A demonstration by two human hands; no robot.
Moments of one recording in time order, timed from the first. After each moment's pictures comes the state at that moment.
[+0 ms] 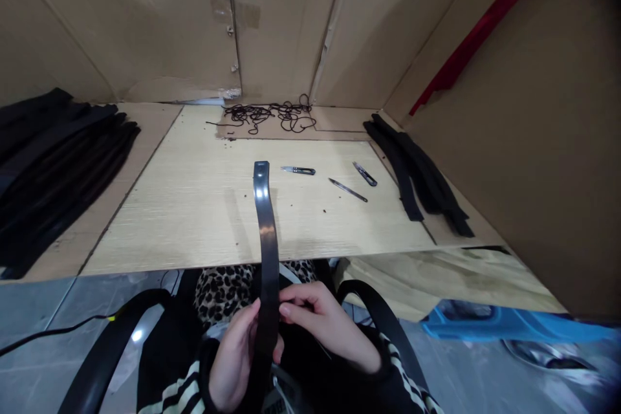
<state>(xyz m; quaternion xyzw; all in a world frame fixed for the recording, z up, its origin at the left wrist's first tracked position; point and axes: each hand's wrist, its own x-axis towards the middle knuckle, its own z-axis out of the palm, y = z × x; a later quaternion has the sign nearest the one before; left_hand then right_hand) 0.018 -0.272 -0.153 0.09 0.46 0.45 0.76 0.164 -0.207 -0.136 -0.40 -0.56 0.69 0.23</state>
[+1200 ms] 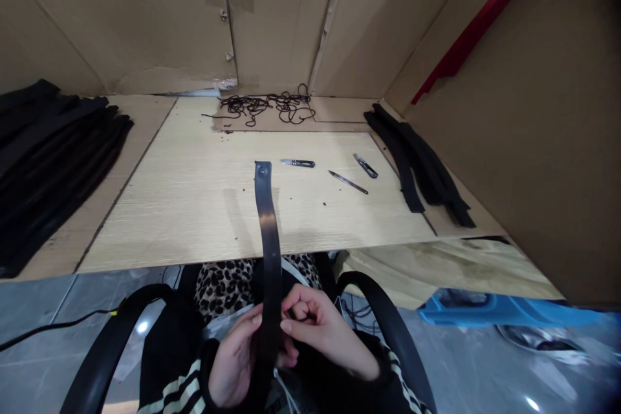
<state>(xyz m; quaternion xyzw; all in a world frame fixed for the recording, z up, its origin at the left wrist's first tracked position) 0.011 -0.289 -0.168 0.03 0.39 0.47 0.79 0.166 -0.230 -0.158 -0.37 -0.47 0.76 0.26</state>
